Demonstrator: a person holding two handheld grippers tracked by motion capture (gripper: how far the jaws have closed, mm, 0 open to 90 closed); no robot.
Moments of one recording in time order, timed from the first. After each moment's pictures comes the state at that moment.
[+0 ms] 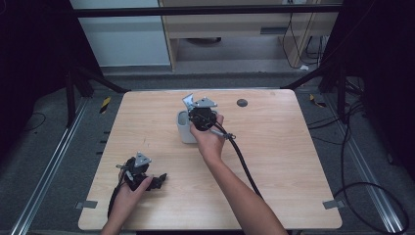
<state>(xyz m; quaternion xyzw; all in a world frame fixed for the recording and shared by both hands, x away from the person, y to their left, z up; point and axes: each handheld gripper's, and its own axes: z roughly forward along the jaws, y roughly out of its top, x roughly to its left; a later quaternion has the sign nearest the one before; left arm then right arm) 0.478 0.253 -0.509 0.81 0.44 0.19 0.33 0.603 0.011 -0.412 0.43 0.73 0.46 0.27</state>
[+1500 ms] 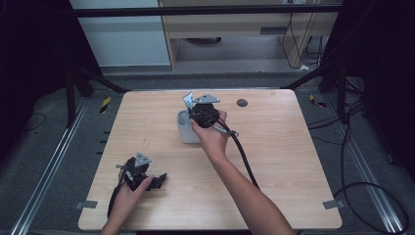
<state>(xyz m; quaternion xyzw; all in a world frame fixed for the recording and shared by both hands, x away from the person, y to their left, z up) 0.478 0.253 -0.509 0.81 0.44 0.19 0.33 0.600 0.002 -0.393 0.41 0.74 0.46 0.27</state>
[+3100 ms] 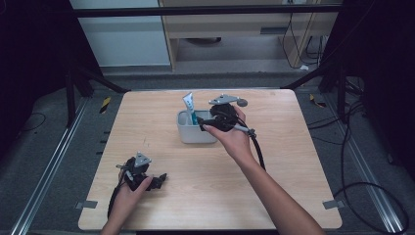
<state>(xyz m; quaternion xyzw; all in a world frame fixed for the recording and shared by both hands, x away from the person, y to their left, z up) 0.478 0.253 -0.509 0.81 0.44 0.19 0.33 0.576 -0.051 -0.372 0.39 0.77 0.45 0.22</state>
